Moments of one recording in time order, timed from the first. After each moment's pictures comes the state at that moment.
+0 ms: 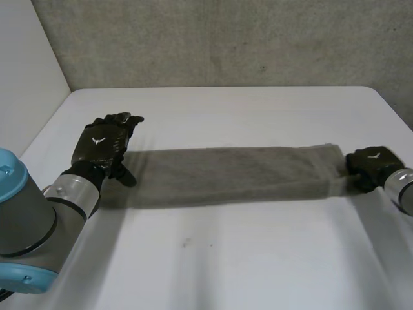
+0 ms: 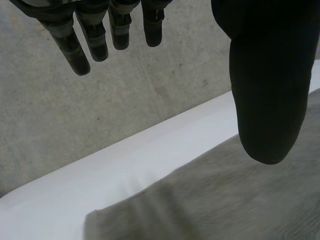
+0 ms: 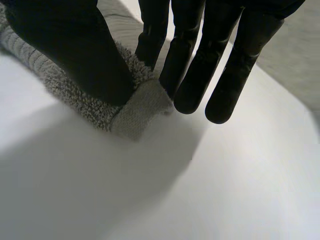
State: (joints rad) left arm 4.37 -1.79 -1.87 3.60 -1.48 3.23; right arm 1.50 -0.95 1.51 -0.11 1.24 2.54; left_hand 0.18 0.17 0.17 0.17 0.03; right_hand 0.95 1.17 1.18 1.19 0.96
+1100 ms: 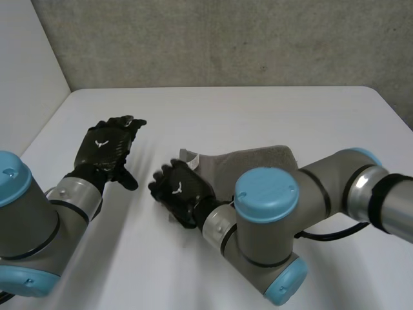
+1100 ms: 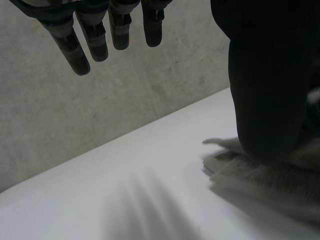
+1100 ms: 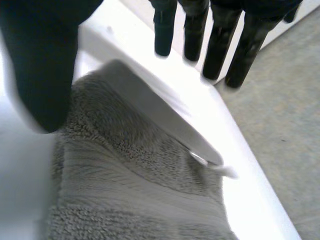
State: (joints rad) left arm 4.35 -1.80 -1.87 3.60 -1.48 3.23; right arm 2.40 -0.86 1.31 -0.24 1.34 2.48; left_hand 0.18 0.17 0.17 0.17 0.03; right_hand 0.25 0.31 0.33 0.33 0.16
